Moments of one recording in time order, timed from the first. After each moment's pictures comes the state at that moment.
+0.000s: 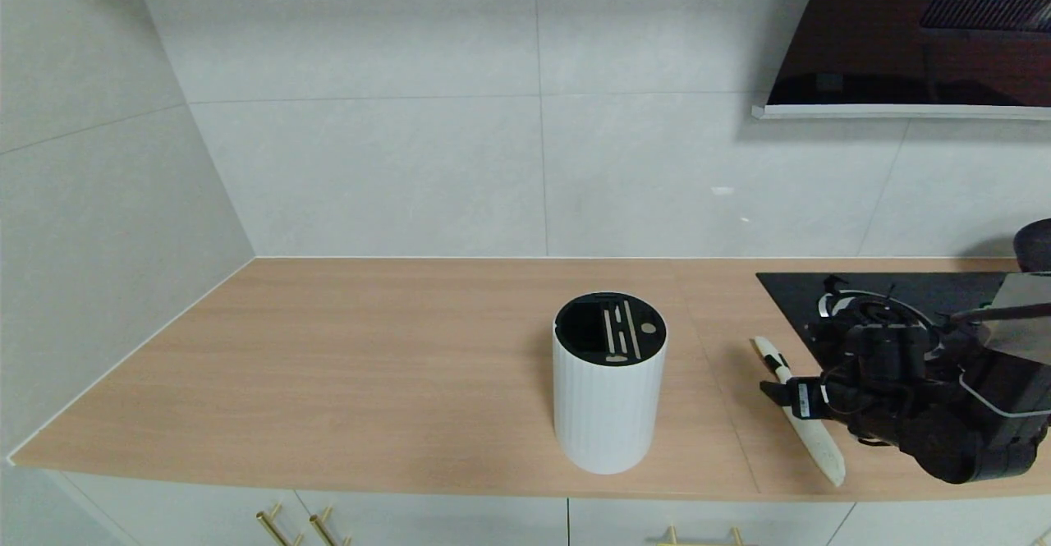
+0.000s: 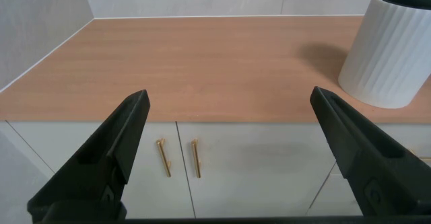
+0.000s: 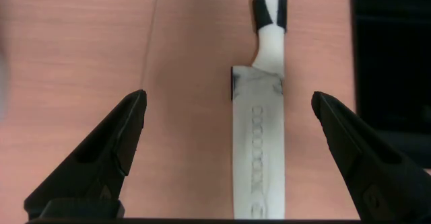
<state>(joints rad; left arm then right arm) 0.00 0.00 0.00 0.00 0.00 0.01 0.05 2.24 -0.65 -1.01 -0.02 0.01</state>
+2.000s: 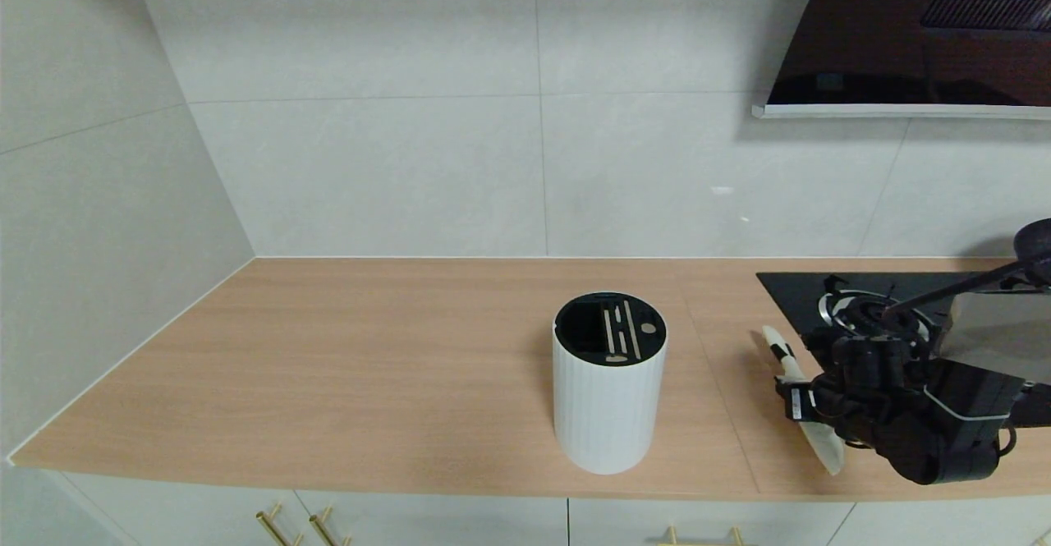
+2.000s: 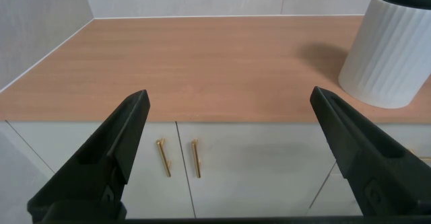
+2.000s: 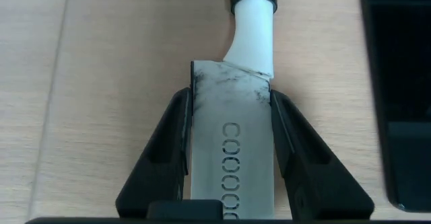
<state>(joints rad) 0.00 0.00 0.00 0.00 0.00 0.01 0.03 2.38 -0.73 -1.09 -0.06 0.01</state>
